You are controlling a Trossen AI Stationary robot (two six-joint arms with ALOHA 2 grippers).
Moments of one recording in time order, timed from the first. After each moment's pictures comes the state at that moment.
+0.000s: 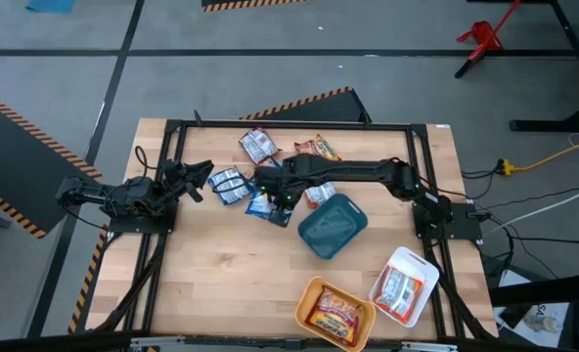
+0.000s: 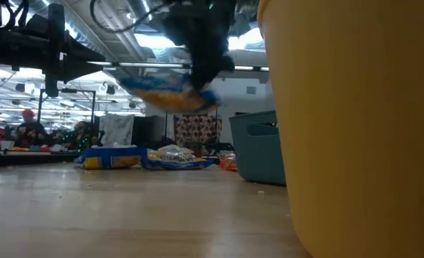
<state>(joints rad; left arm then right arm) -0.13 0.01 0.01 0.19 -0.82 -0.41 -0.01 2.27 2.28 -1.29 -0.02 0.28</state>
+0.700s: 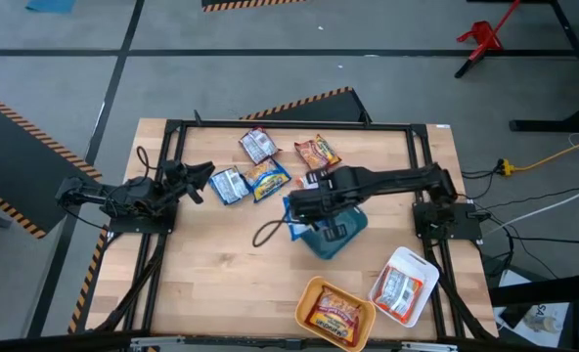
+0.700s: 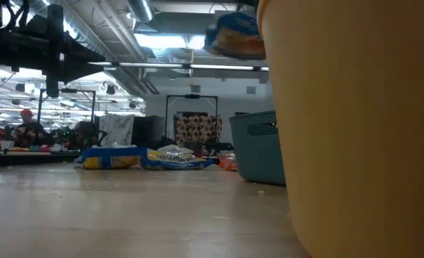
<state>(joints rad) -0.13 0.01 0.01 0.17 -0.79 -0.41 0.17 2.00 2.15 -1.57 0.21 -0.16</state>
